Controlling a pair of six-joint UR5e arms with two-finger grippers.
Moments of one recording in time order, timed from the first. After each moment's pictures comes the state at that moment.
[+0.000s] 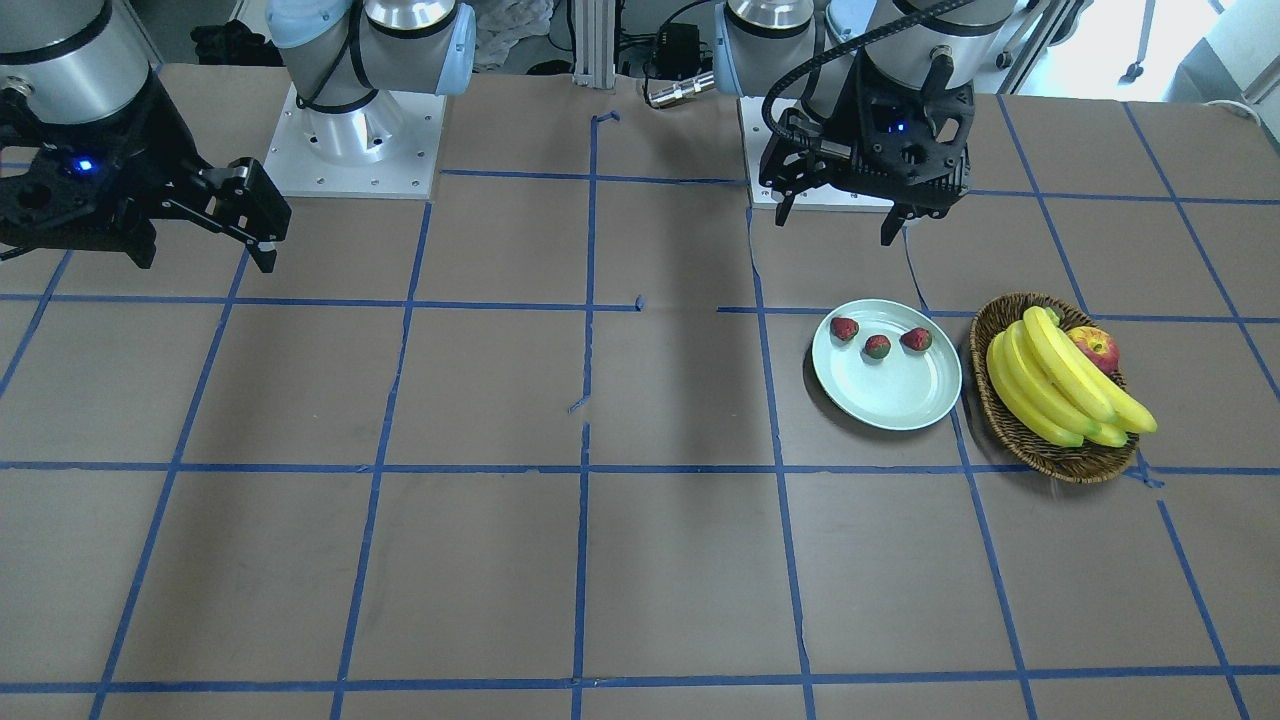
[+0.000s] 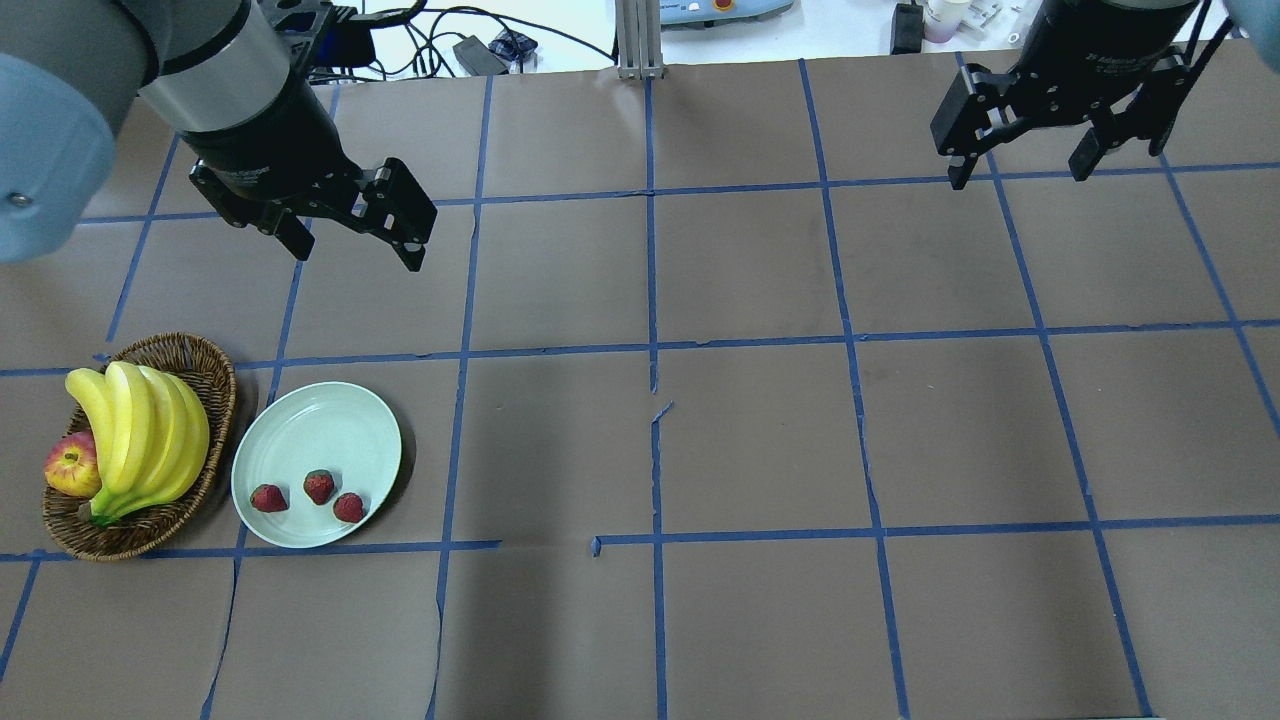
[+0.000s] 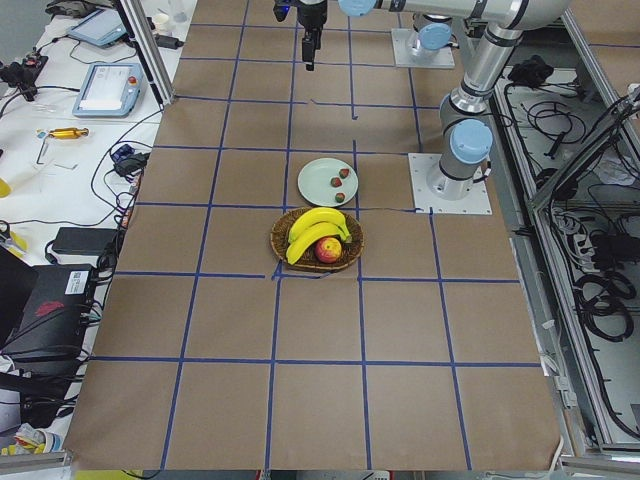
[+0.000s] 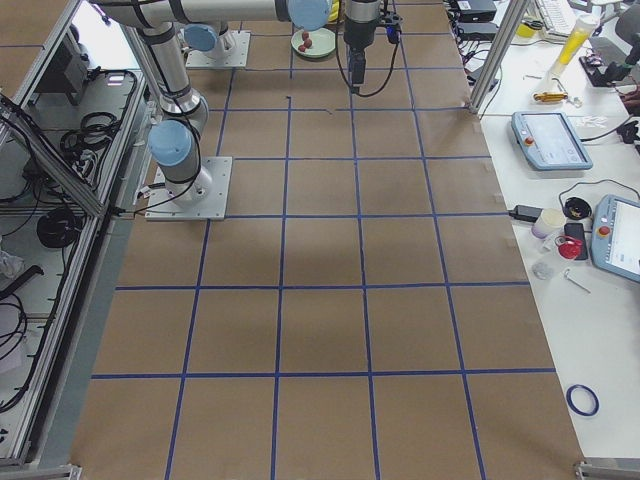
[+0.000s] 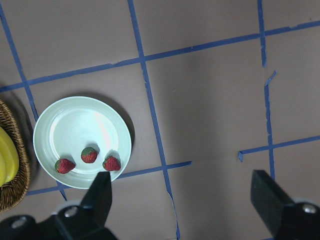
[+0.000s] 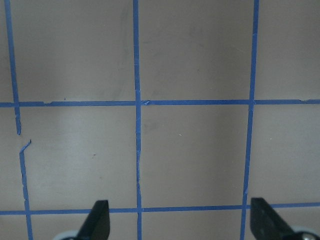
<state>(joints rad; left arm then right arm) -1.62 -1.54 -1.56 -1.59 1.56 0.12 1.49 -1.53 1.46 -1.50 -1.61 -0.09</state>
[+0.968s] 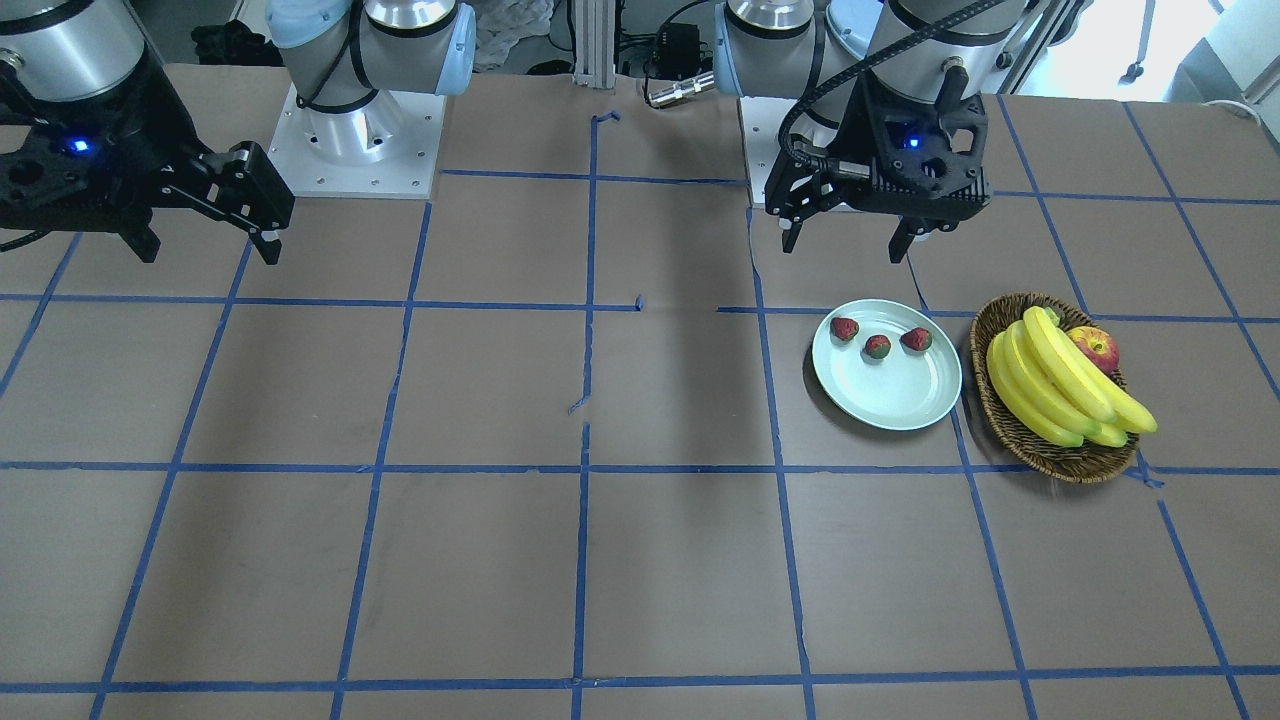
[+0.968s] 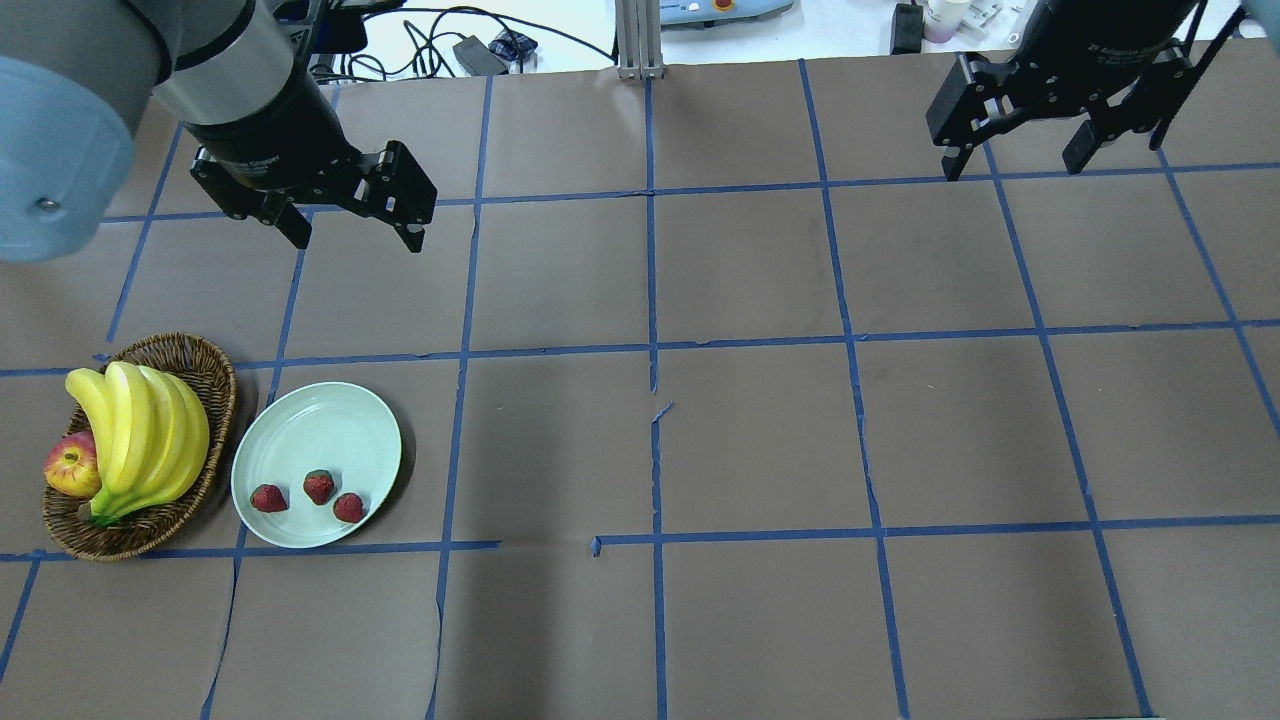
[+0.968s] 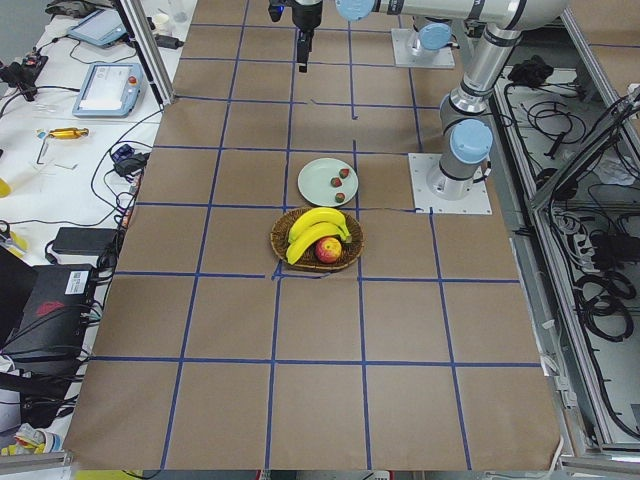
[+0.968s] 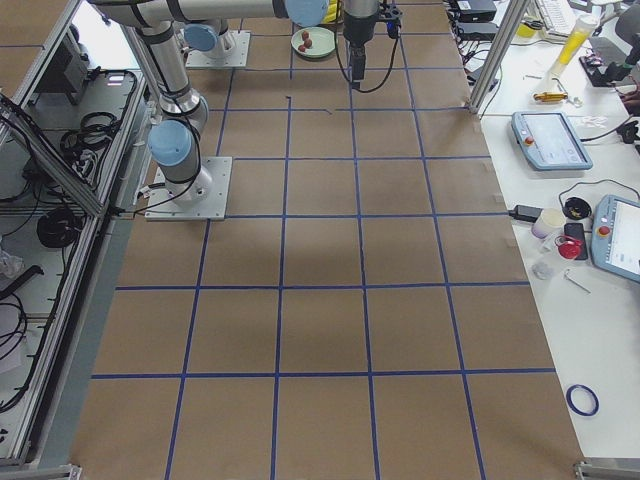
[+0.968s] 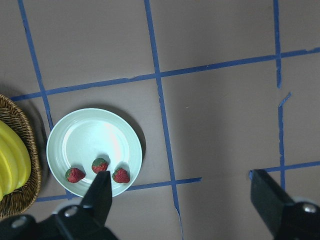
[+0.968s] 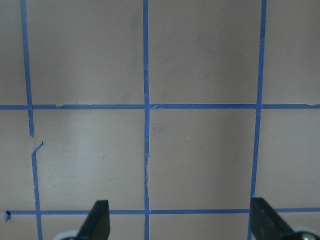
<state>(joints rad) -1.62 -1.55 -1.56 -1.55 1.56 0.02 1.49 -1.54 1.45 -1.50 -1.58 -0.09</state>
